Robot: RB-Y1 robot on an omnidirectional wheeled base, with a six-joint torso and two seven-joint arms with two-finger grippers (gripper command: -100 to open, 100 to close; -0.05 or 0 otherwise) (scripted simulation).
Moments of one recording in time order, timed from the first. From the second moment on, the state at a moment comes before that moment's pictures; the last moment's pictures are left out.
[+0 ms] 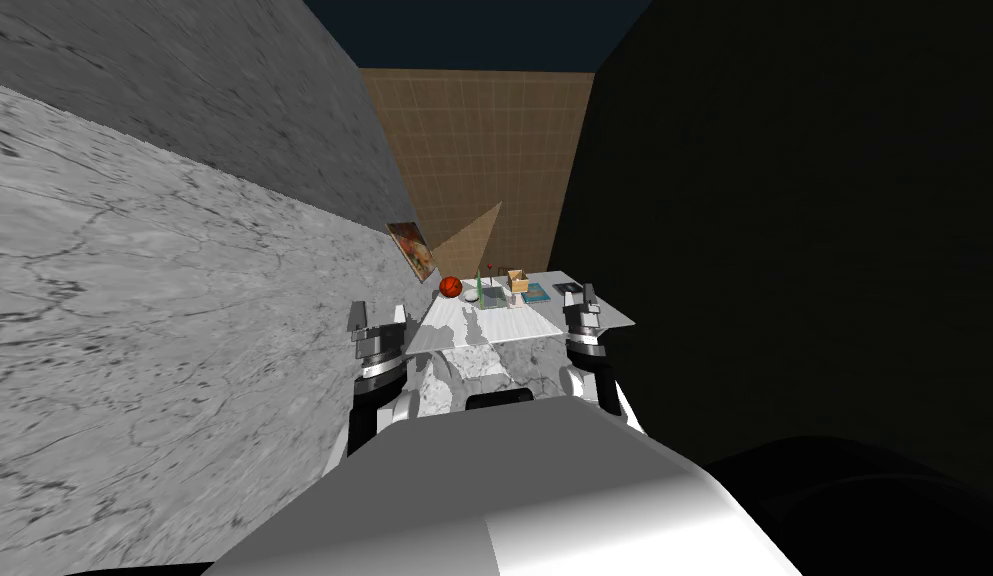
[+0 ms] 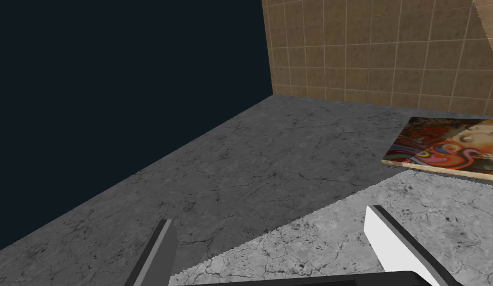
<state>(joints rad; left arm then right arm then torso) 0.54 -0.03 0.04 -2.29 -0.07 -0.54 0.14 0.51 0.03 -0.02 -2.22 -0.10 -0.50 0.06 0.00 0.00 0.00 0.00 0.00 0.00</state>
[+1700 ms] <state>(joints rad) 0.54 -0.03 0.04 -2.29 -0.07 -0.54 0.14 0.44 -0.15 -0.02 -2.11 -0.02 -0.43 0.12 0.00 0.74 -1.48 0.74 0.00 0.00</state>
